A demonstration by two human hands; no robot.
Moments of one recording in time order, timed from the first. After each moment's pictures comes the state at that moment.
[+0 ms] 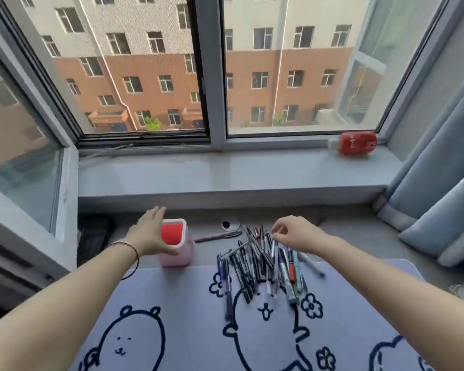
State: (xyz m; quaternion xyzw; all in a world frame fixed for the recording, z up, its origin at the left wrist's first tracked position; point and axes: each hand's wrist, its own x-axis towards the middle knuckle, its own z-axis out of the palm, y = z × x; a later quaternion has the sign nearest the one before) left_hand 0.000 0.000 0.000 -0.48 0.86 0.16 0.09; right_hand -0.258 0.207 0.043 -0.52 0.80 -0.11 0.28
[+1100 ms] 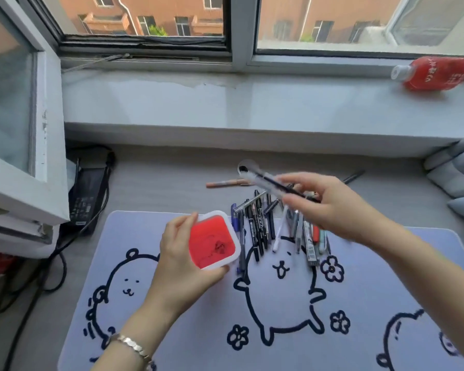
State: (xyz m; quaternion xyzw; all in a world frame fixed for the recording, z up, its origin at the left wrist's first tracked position) left_hand 0.012 0.159 -0.006 -0.50 0.75 0.39 -0.18; right_hand -0.228 0.208 0.064 -0.51 0.71 -0.30 0.38
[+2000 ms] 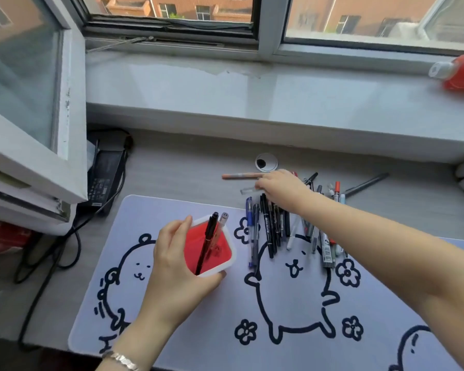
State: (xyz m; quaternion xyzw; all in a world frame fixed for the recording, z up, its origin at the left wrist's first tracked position) left_hand 0.042 0.172 -0.016 -0.55 0.71 0.39 -0.19; right_hand -0.225 0.103 -0.081 -0.76 0.64 0.03 0.10
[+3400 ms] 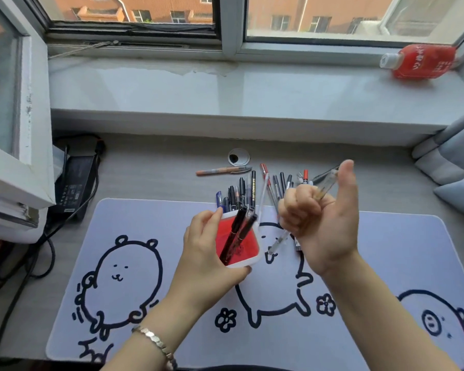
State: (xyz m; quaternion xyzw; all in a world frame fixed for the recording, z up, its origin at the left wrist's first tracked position) left_hand -0.021 0.199 -0.006 -0.45 0.78 0.41 -0.16; right_hand -0.183 0.241 0.050 -0.16 0.48 -0.68 0.54
